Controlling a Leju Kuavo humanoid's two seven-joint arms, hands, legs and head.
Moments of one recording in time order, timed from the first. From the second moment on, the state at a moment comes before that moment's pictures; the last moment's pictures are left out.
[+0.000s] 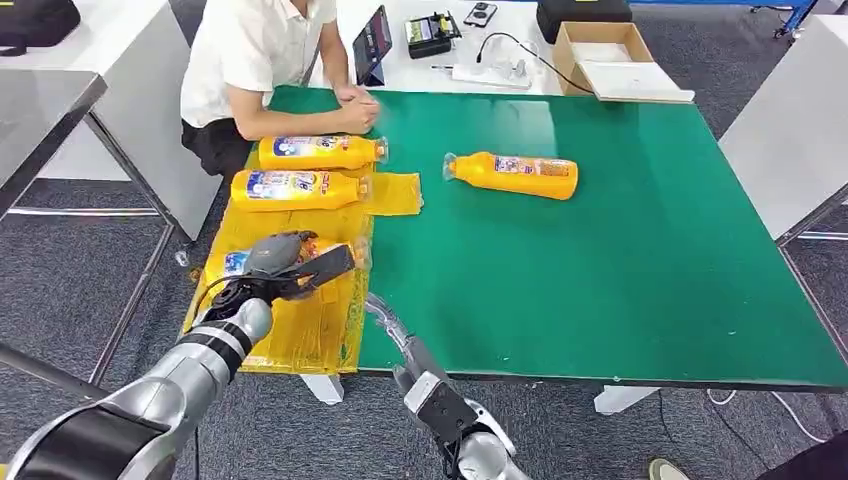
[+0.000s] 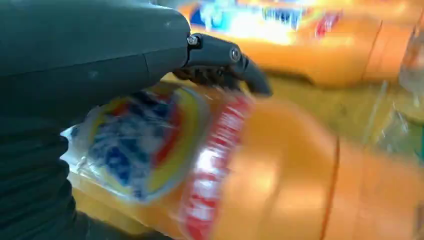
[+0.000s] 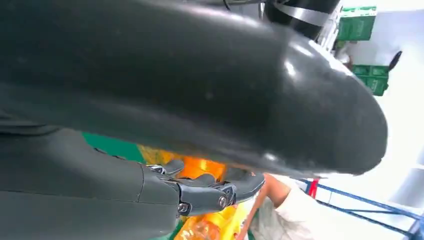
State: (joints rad) left arm -0.69 -0.05 -0.33 -0.45 -1.06 0.12 0.06; right arm -0.14 0.19 0.61 -1.11 0.32 0.08 -0.63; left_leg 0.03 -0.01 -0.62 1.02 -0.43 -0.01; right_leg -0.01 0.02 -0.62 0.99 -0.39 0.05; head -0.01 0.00
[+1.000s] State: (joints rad) left arm -0.63 -0.10 -0.28 -0.57 -0.91 0.07 -0.15; right arm -0.14 0.19 0.61 -1.05 0.32 0.06 -0.65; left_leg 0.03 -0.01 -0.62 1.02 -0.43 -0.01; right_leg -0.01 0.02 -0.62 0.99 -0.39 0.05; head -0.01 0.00
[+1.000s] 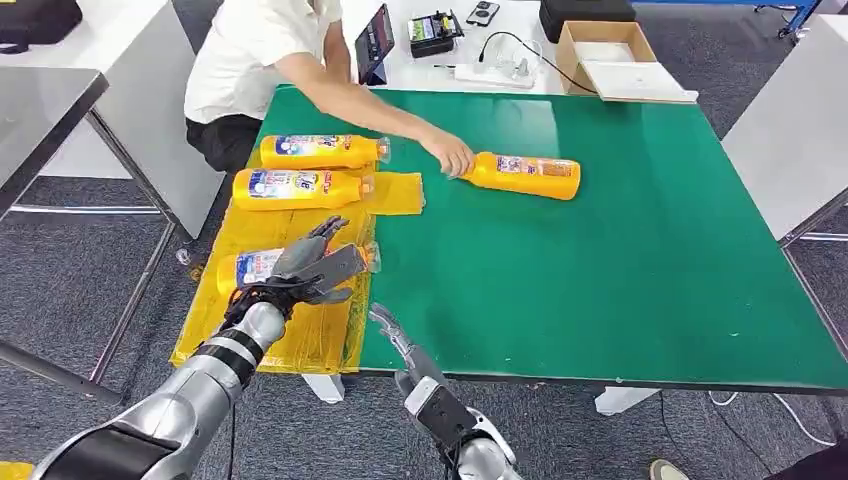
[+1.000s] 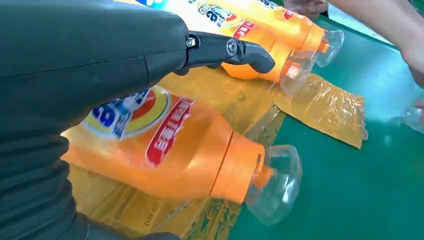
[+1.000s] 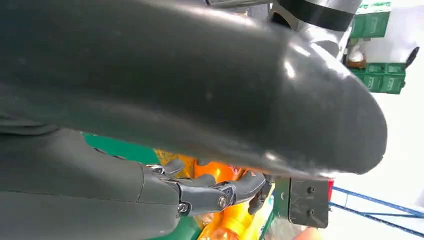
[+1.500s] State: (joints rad) left arm -0.31 -0.13 -0.30 -1.14 -0.28 0.23 -0.45; right arm -0.10 0.18 0.60 -1.05 0.32 -0.02 -0.69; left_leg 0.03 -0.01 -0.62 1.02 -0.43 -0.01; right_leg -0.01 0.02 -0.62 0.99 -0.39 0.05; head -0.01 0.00
